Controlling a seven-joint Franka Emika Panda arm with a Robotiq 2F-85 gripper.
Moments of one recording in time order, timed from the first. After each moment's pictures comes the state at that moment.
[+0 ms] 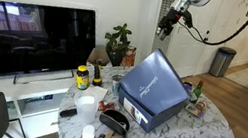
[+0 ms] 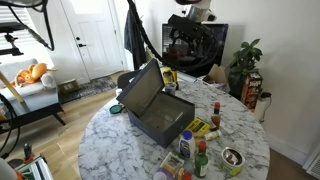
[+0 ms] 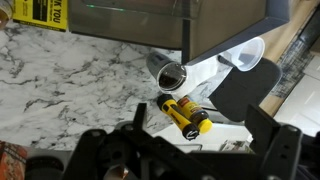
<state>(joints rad) -0.10 0.44 -0.19 -1.36 0.59 1.80 -0.57</state>
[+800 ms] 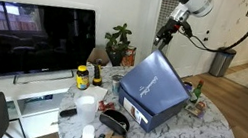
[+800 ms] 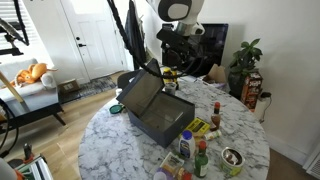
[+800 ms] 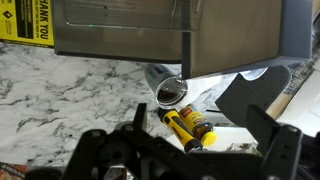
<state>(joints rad) -0.13 0.32 -0.08 -1.65 0.56 2.01 -0.57</state>
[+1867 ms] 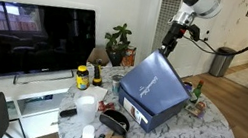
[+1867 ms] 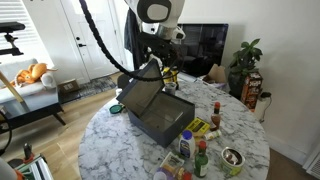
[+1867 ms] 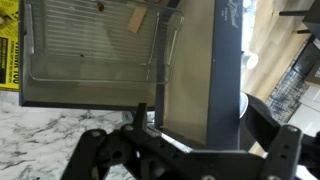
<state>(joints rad) -0.10 0.15 -0.03 -1.90 0.50 2.00 -0.56</state>
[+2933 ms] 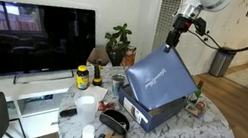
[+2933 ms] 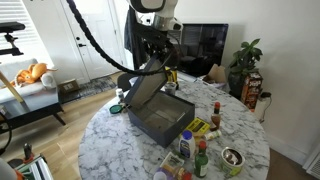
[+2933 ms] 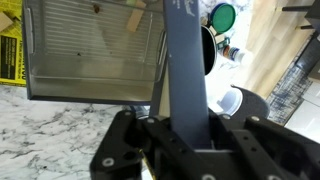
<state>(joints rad) -0.10 0.06 -0.03 -1.92 0.48 1.97 -0.53</state>
